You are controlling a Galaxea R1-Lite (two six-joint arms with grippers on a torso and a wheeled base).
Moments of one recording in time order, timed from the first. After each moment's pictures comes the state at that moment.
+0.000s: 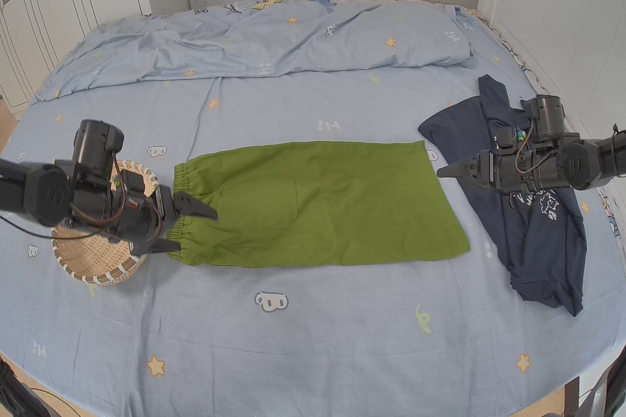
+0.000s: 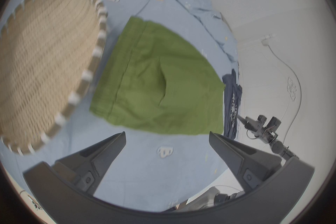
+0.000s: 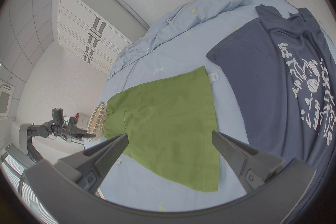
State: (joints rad) left arm -0.11 1.78 -1.05 0.07 -0.47 -0.56; right arm 0.11 1.96 -1.27 -0.05 0.55 0.20
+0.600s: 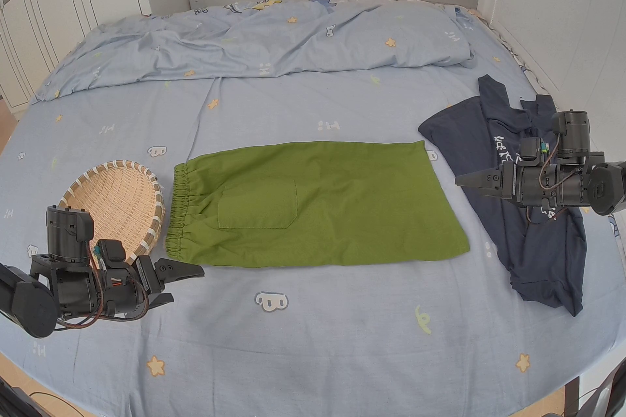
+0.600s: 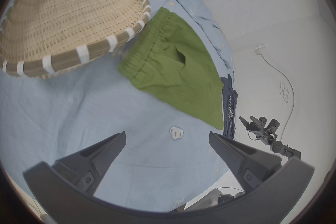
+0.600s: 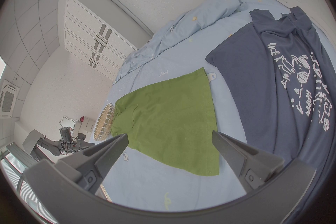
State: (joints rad) left arm -0.11 1.63 -0.41 -0.56 -0.47 -0.67; right arm 0.07 1.83 -1.02 -0.22 0.61 0.22
